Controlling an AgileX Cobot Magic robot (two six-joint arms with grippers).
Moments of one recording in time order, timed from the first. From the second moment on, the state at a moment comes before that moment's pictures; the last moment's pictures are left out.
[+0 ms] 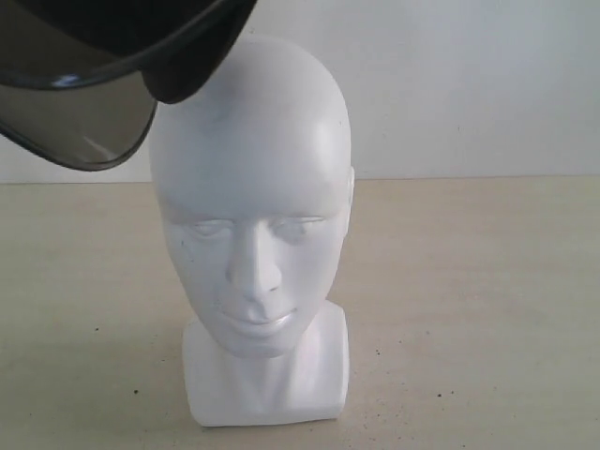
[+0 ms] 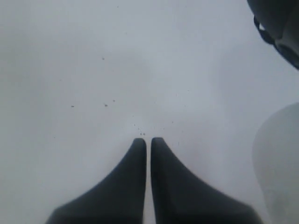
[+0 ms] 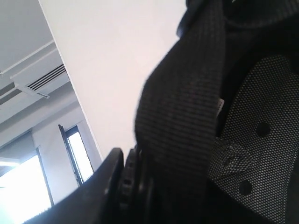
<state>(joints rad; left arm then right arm) 0.06 0.00 0.00 0.13 -0.36 -0.10 0.84 1.18 -0.96 -0.59 -1.14 1.45</state>
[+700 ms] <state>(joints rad) 0.06 0.00 -0.17 0.13 -0.36 -0.23 0.98 1.31 -1.03 -0.57 -1.13 1.39</state>
